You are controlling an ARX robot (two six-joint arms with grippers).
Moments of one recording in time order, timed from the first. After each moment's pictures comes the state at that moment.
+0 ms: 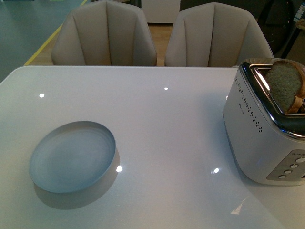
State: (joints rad) left arm 0.00 1.29 0.33 0.94 0.00 -0.16; right arm 0.00 0.01 0.02 0.00 0.00 0.00
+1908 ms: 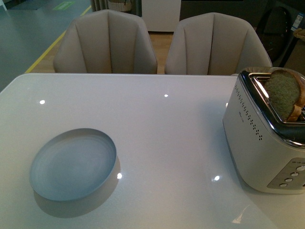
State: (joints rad) left arm 0.00 0.10 0.01 0.07 0.00 -0.01; right arm 0.00 0.01 0.02 0.00 0.00 0.00
